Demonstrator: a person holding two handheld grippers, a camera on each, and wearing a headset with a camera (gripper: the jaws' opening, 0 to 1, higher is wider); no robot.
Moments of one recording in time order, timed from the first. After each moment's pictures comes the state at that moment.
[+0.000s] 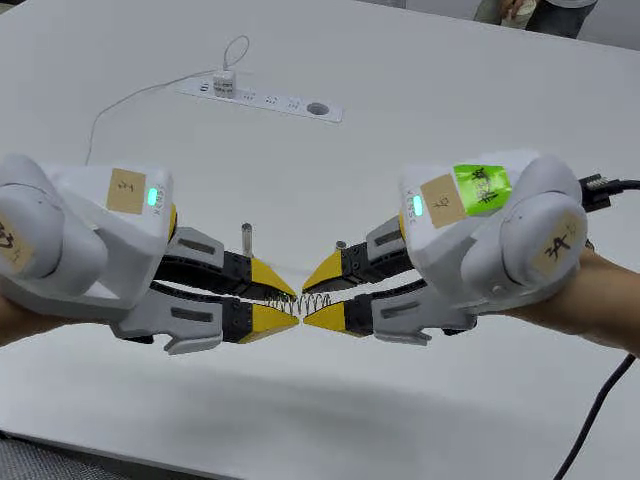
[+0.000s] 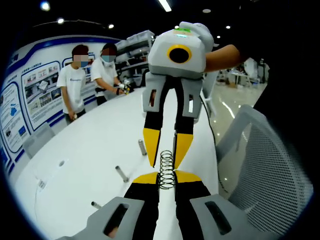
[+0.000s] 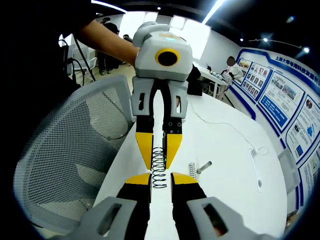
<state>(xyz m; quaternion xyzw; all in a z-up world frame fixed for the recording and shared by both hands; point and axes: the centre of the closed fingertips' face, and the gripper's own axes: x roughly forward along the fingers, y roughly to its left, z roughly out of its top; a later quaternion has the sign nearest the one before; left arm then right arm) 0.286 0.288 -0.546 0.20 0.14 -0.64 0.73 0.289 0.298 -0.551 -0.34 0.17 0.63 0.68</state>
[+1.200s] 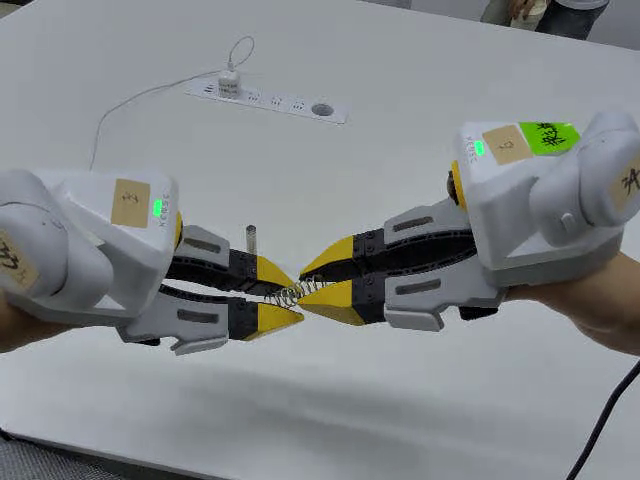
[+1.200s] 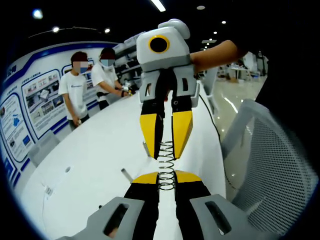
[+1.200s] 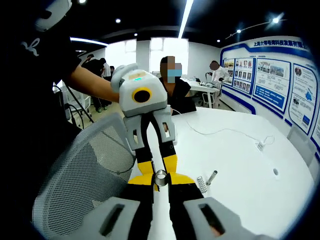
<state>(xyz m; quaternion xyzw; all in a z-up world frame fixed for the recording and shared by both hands) 0.292 0.287 -0.546 0.23 0.11 -0.63 0.73 0.286 0.312 -0.514 -0.17 0.17 0.65 0.72</state>
